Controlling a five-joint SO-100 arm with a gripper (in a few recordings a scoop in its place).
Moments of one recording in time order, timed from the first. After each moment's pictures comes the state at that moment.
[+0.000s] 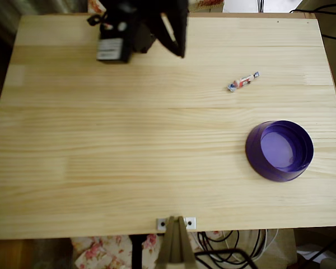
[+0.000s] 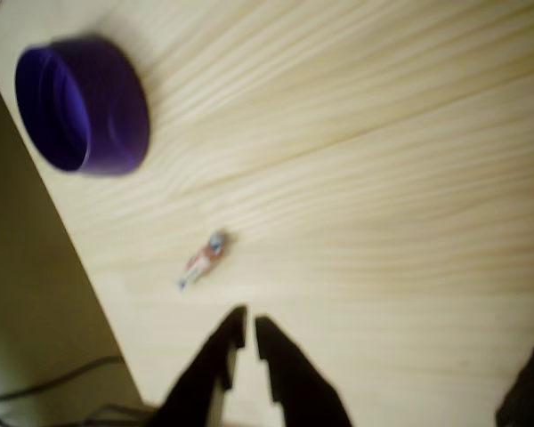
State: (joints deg) arm -40.3 166.6 139.7 82.4 70.0
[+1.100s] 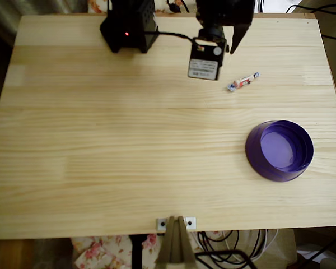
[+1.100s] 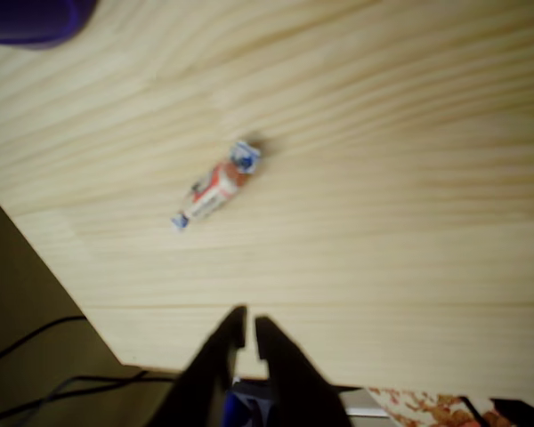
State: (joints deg) arm -63.3 120.5 121.7 68.6 87.7
